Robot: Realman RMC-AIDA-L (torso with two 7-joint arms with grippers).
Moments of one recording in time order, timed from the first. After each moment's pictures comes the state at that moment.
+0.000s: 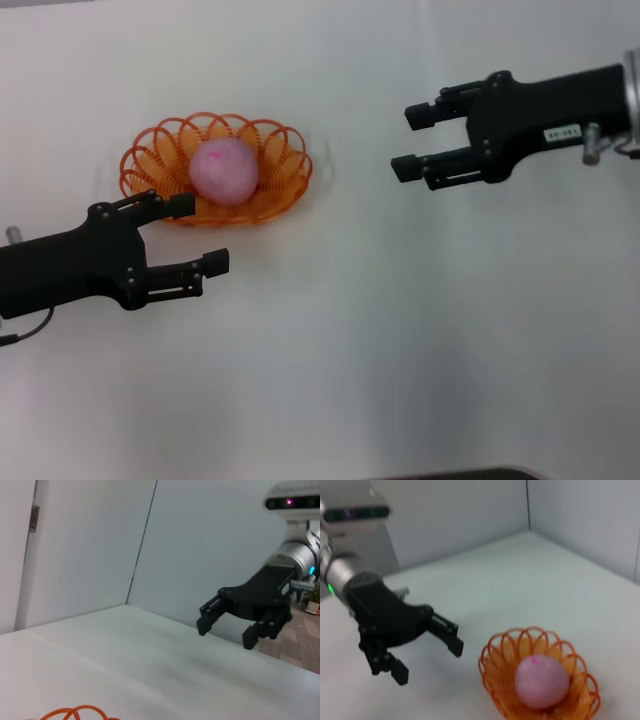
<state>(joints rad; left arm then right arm) -0.41 -2.16 0.51 0.68 2.12 1.73 -1.22 0.45 2.09 -0.97 -1.14 -2.01 -1.62 1.74</state>
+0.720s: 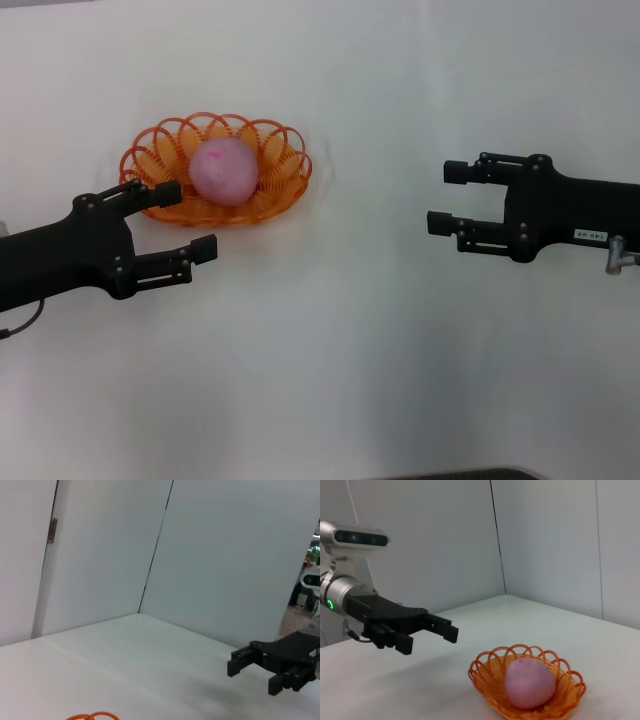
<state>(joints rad) -0.41 -2.16 0.48 0.68 2.11 1.73 -1.22 0.37 2.09 -0.65 -0.61 -1.96 -1.63 1.12</state>
